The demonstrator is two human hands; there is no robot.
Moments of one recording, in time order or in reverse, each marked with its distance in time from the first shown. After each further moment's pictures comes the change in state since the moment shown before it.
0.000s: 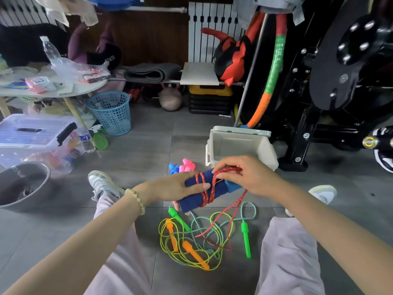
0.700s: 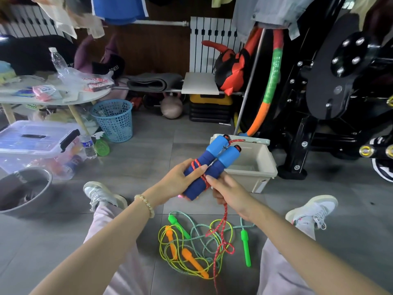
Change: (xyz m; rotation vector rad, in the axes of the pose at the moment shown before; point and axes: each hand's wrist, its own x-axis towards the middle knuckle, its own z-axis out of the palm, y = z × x) left_hand 0.009 0.012 0.003 -0.267 0.423 0.048; right_hand 0.002 -0.011 0.055 0.731 0.128 0.374
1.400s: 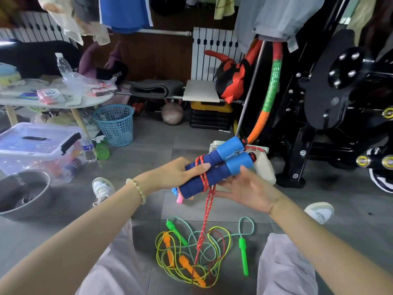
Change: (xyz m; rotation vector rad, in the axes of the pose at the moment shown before) left_hand -0.001 0.040 -0.026 0.305 -0.180 0.041; right_hand 0.002 -0.023 -0.047 0.524 -0.475 -0.032
